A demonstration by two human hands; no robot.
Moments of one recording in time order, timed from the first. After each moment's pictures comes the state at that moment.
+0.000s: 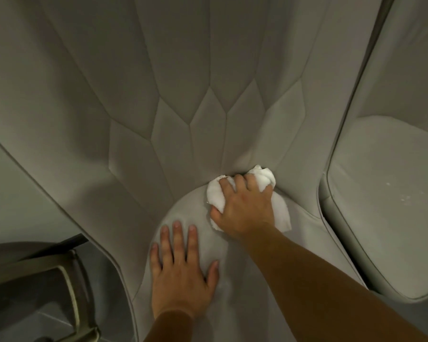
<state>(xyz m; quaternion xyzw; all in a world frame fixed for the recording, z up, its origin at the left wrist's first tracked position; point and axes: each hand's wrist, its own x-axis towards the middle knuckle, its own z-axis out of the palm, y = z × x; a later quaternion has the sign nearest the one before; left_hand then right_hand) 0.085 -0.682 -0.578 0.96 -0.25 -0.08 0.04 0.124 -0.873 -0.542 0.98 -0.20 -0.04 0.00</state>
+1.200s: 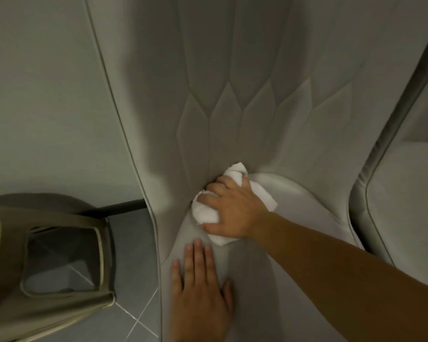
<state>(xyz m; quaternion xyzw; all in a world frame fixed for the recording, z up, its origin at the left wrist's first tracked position) 0.012 -0.645 -0.565 0.98 -0.16 -0.05 0.08 0.145 -0.816 -0.549 0.98 0.17 -0.04 -0.09</state>
